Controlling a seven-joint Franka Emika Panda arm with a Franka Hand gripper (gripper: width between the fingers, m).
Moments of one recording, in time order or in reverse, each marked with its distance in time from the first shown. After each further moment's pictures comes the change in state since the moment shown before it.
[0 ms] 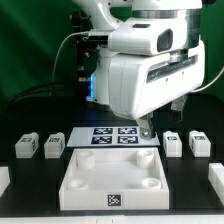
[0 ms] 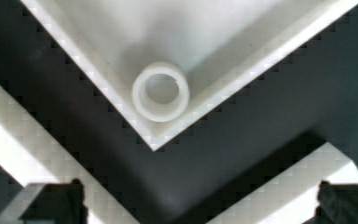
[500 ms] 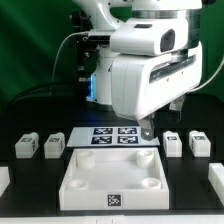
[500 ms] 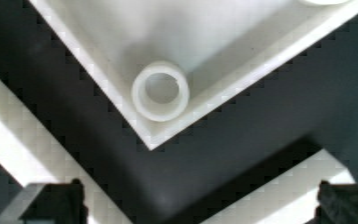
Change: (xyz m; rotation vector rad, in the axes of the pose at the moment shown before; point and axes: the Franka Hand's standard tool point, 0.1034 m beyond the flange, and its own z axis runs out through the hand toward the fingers) arm -0.008 -0.008 0.001 -0.006 0.003 -0.146
